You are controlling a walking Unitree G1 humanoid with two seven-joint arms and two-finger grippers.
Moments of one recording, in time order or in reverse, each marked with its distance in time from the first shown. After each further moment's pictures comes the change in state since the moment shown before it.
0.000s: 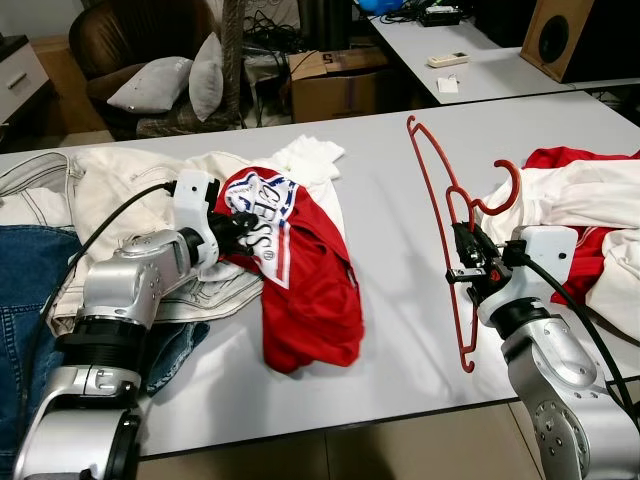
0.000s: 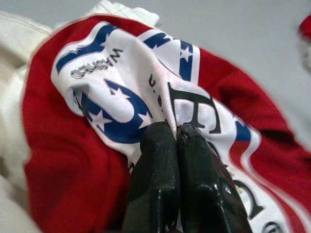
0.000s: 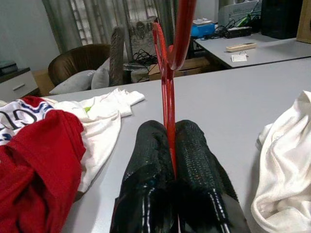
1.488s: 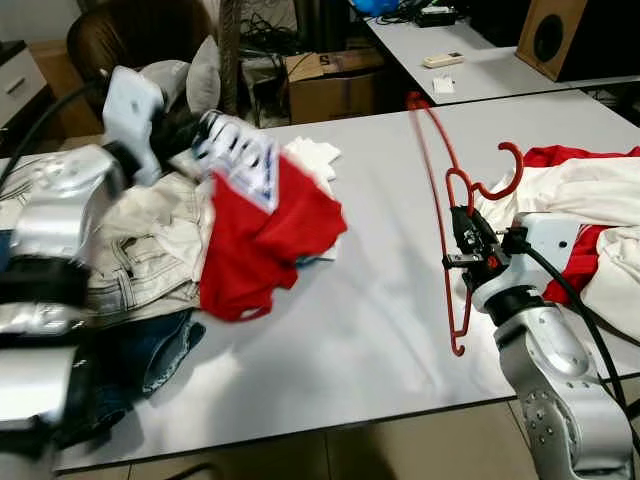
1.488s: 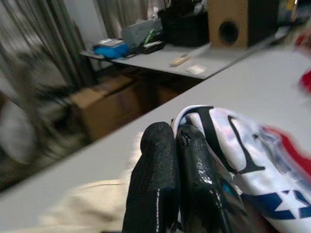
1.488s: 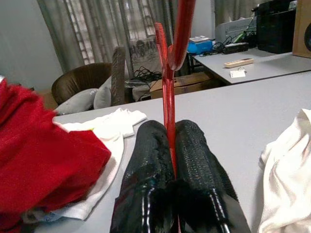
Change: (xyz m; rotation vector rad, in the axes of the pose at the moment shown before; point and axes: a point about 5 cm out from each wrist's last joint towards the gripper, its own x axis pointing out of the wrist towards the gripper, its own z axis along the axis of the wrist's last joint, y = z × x) left arm -0.027 0.028 0.102 0.284 -0.343 -0.010; right arm 0.008 0.008 0.009 0.028 -0.069 -0.006
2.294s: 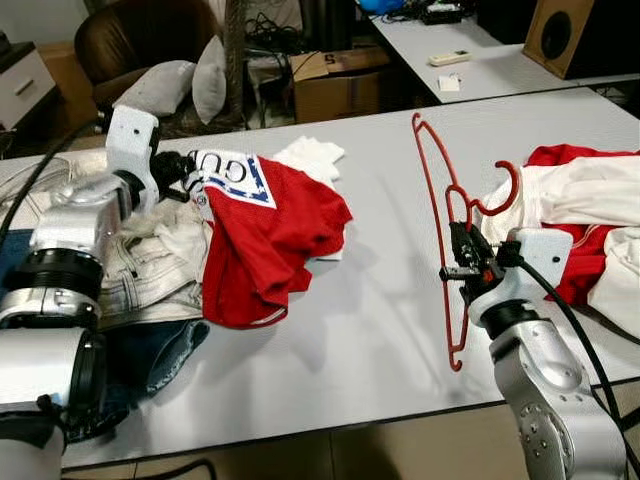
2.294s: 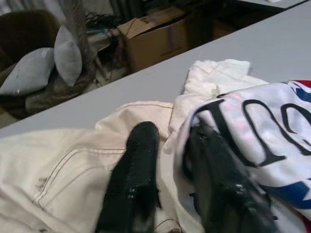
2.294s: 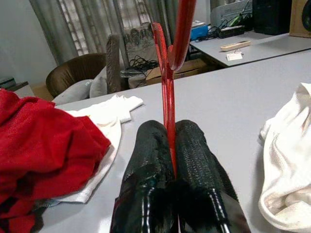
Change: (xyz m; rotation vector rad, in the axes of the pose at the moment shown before) left arm -0.010 0.026 -0.046 -0.007 0.263 0.228; right arm -0.008 0.001 -0.012 0.010 0.048 -0.028
